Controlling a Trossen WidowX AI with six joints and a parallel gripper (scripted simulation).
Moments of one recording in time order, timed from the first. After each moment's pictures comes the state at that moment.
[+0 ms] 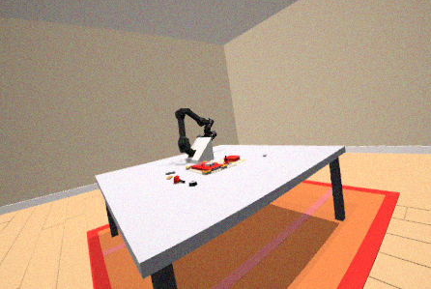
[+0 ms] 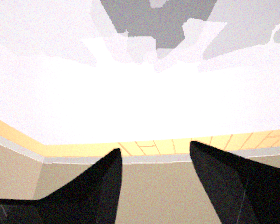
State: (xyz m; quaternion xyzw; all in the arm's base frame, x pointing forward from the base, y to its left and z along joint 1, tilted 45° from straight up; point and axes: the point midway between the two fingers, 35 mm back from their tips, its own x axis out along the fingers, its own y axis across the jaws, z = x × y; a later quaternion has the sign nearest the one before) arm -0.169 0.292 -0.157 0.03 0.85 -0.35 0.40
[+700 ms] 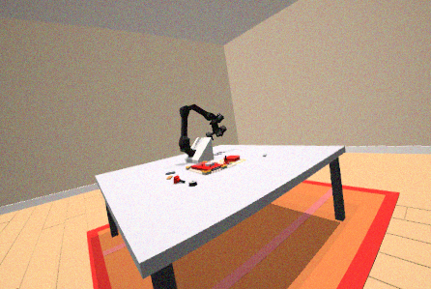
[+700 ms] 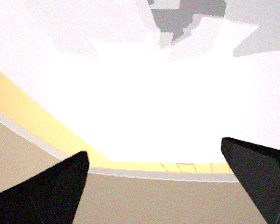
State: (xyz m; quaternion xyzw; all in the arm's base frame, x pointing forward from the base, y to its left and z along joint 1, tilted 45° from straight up) arm -0.032 0.313 -0.160 0.11 0.81 -0.32 0.48
